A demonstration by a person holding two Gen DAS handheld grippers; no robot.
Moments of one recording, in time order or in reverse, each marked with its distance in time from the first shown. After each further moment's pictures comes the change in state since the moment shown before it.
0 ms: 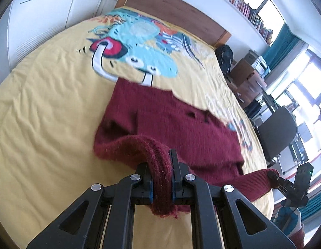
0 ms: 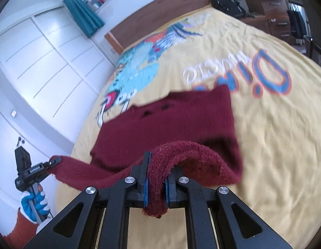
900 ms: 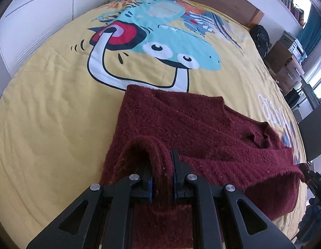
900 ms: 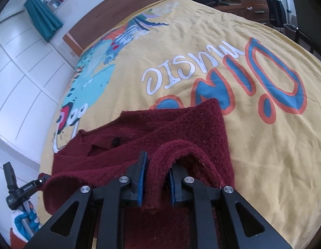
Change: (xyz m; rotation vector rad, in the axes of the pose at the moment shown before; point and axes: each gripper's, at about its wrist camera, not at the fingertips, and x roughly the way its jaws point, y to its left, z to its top) left arm 0.164 0.046 0.074 0.023 0.140 0.250; right arm 0.150 -0.057 0.068 0.104 0.078 -0.237
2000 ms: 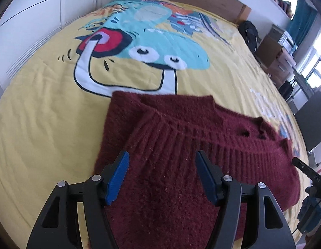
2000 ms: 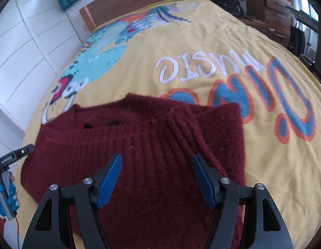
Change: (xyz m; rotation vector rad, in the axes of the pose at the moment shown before) left arm 0.008 -0.016 -0.002 0.091 -0.024 -0.021; right arm 0.039 0.028 -0.013 -0.251 0.050 -0.070
